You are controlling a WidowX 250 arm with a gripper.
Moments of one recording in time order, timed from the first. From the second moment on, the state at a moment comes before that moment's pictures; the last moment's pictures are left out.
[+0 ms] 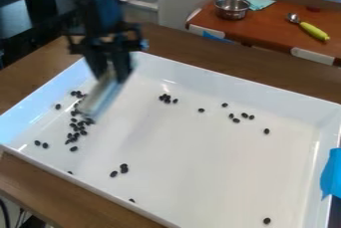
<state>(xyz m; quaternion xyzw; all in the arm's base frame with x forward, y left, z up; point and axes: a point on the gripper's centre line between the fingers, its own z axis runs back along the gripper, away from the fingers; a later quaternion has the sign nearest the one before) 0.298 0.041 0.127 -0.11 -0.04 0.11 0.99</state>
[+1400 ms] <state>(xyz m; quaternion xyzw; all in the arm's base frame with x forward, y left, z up) 0.283 -0.168 0.071 -0.07 -0.01 0.13 0.99</state>
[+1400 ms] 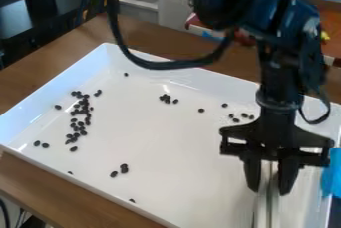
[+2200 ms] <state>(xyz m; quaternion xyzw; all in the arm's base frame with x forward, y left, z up) 0.286 -0.143 0.064 -0.05 -0.03 0.11 0.99</state>
